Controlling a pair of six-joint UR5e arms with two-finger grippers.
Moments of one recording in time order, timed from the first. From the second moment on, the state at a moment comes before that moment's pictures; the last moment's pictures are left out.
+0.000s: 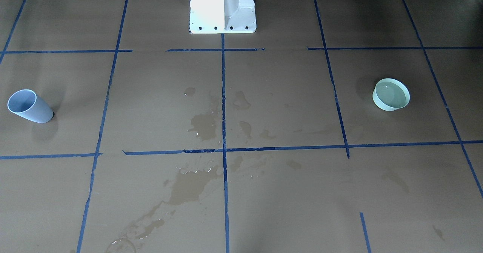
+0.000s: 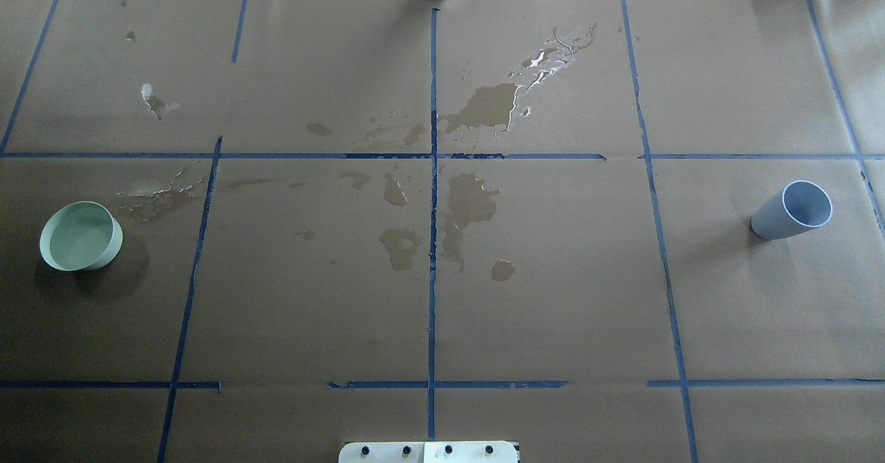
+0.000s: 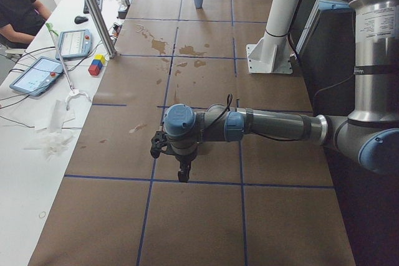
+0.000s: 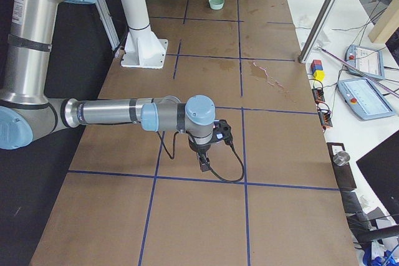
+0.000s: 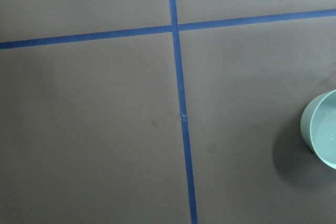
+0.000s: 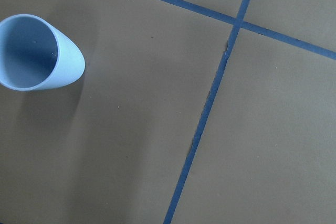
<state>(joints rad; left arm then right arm) -1.59 -1.45 -1.79 -1.43 -2.39 0.15 1.54 -1.81 1.90 -1.61 2.35 -0.27</state>
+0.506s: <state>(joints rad) -1.59 -1.42 -1.80 -1.43 -2.39 0.15 1.54 -1.81 1.89 -1.61 2.35 -0.27</state>
